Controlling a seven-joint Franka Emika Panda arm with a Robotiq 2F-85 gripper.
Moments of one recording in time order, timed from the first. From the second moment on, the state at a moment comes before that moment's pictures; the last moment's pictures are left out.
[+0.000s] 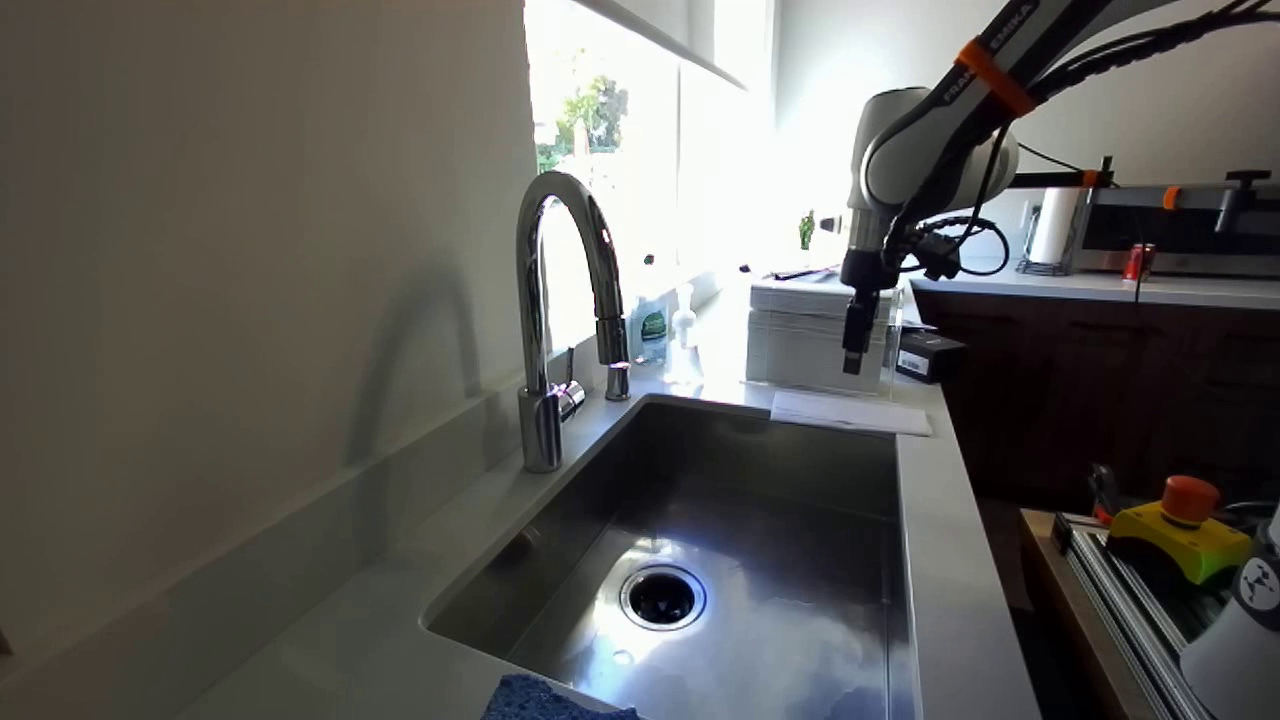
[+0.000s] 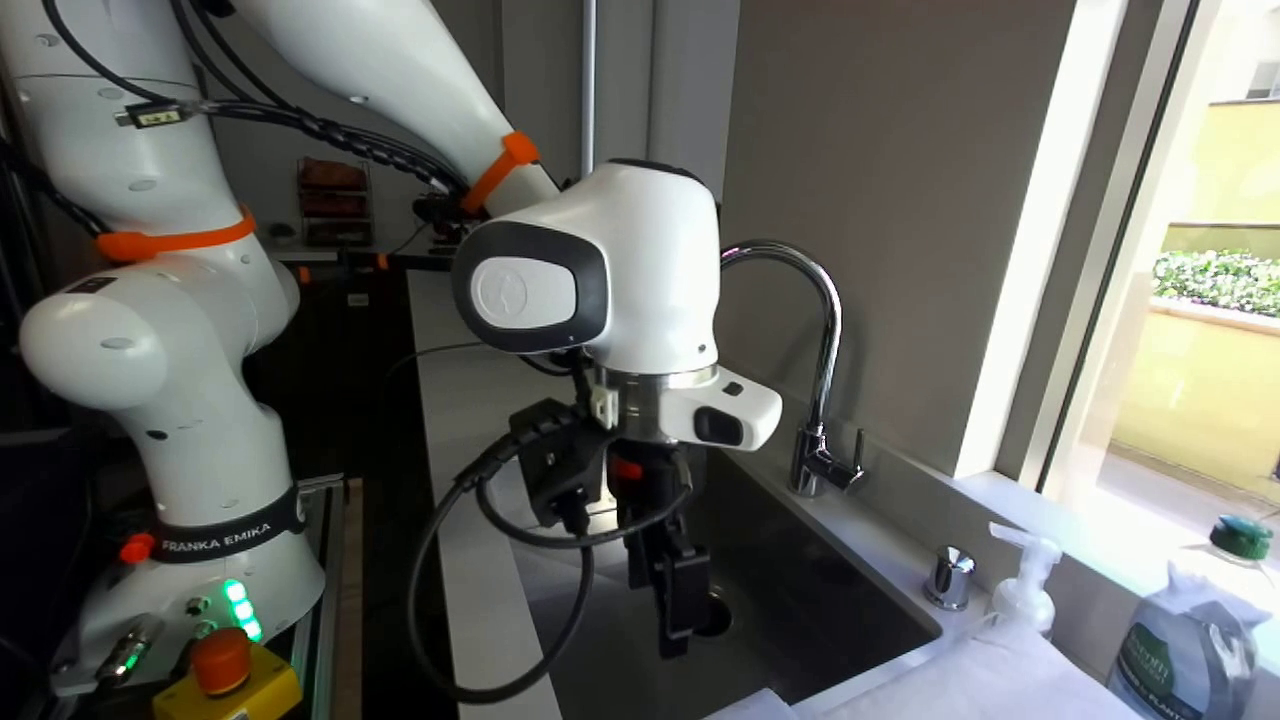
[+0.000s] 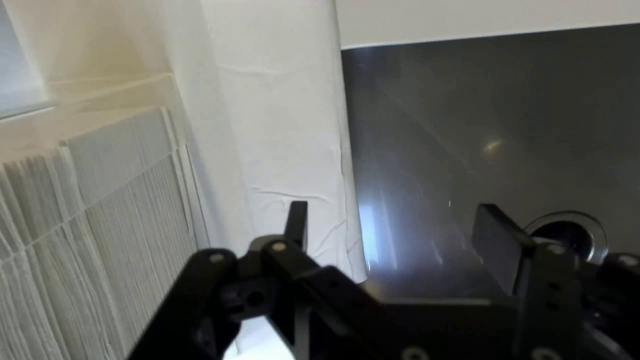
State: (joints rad) arm -0.32 -0.11 -0.44 -2.55 -0.19 2.55 -0.49
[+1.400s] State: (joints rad) arm -0.40 0.26 -0.39 -2.44 -0.17 2.85 -0.53
